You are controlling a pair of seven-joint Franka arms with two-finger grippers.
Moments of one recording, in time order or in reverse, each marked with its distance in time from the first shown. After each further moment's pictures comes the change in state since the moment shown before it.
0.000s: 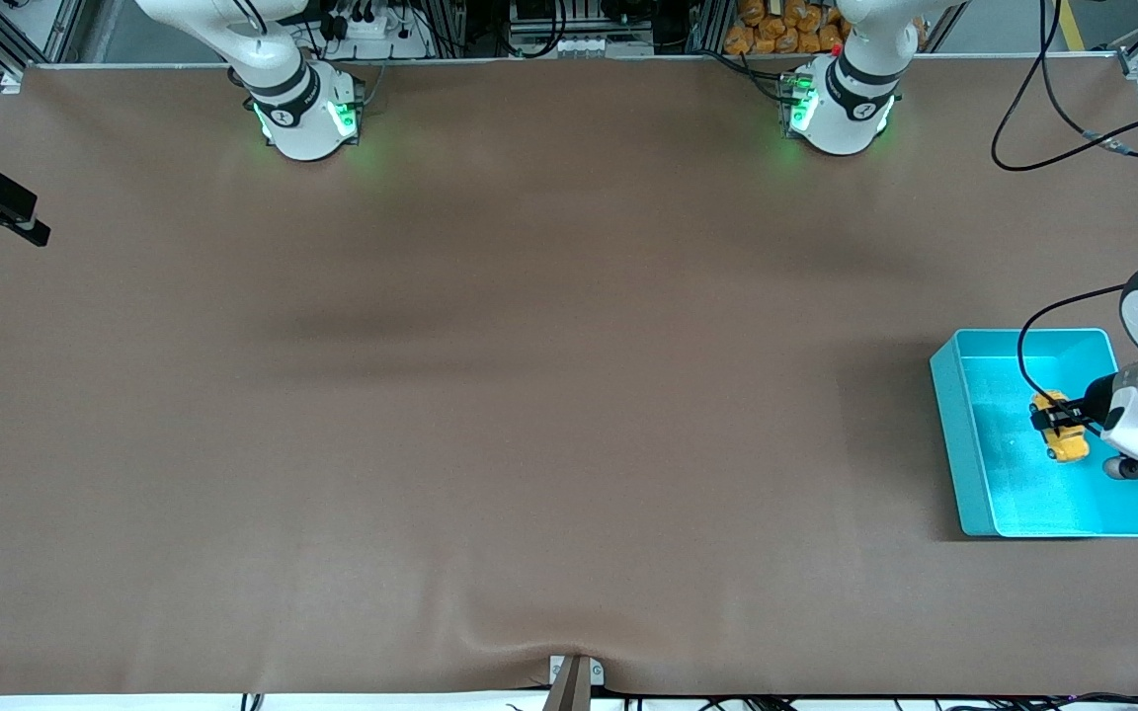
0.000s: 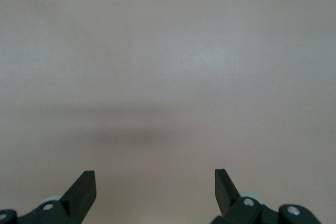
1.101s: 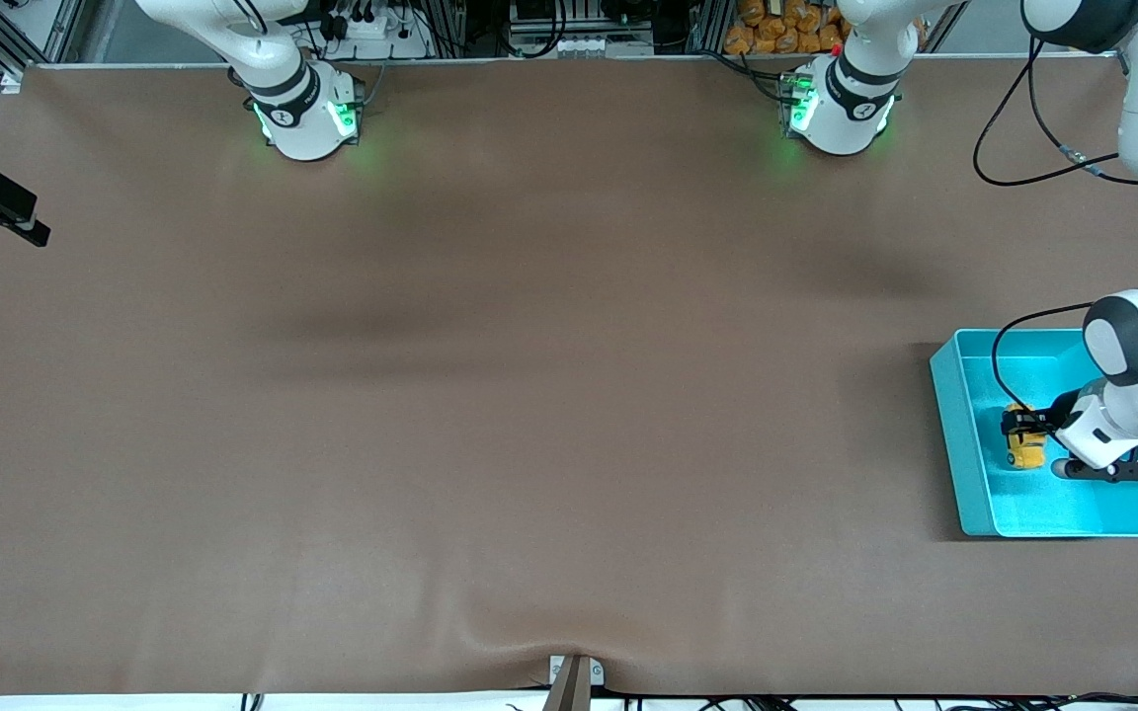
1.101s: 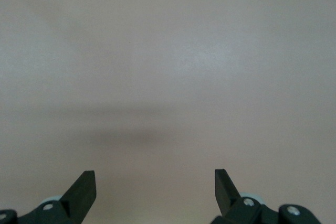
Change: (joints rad) left arm 0.017 0.134 -0.008 0.000 0.032 0.109 0.155; right arm 0.000 0.000 -0.001 0.000 0.000 0.002 0.000
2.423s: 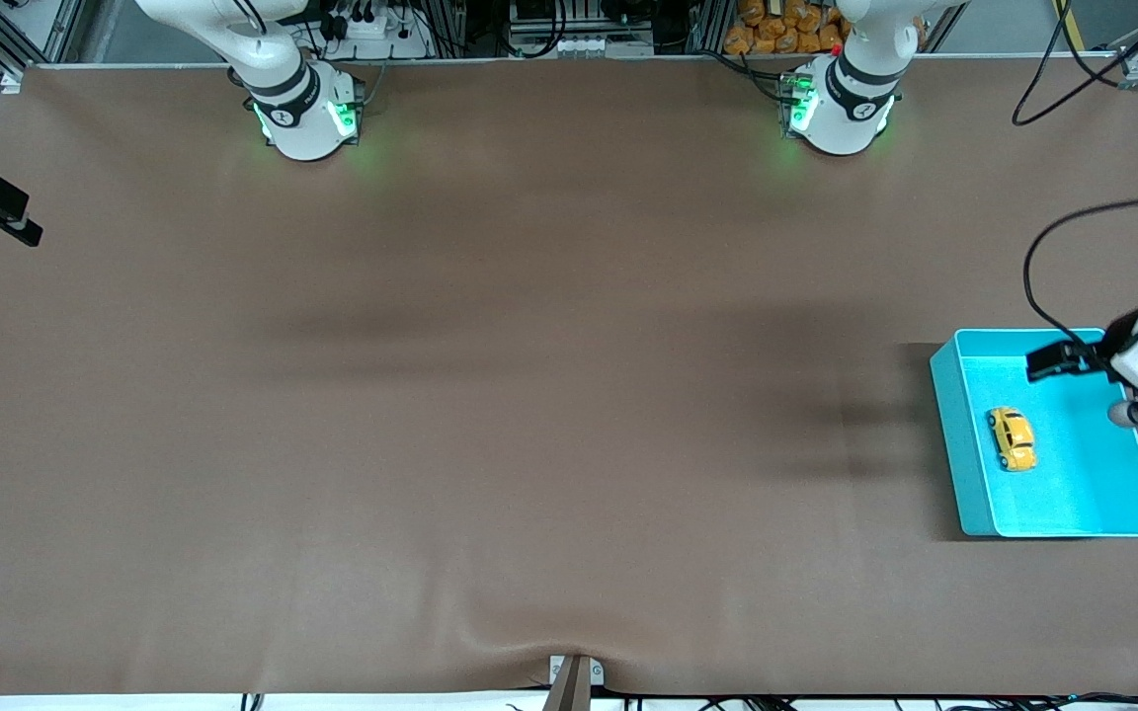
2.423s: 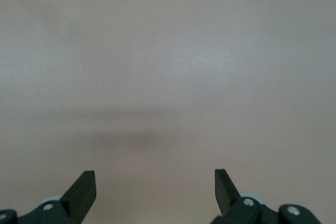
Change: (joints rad) left arm -0.095 -0.474 -0.154 0.030 0.028 -0.470 -0.240; right arm 0.000 0.000 -0.006 0.007 0.000 0.002 0.000
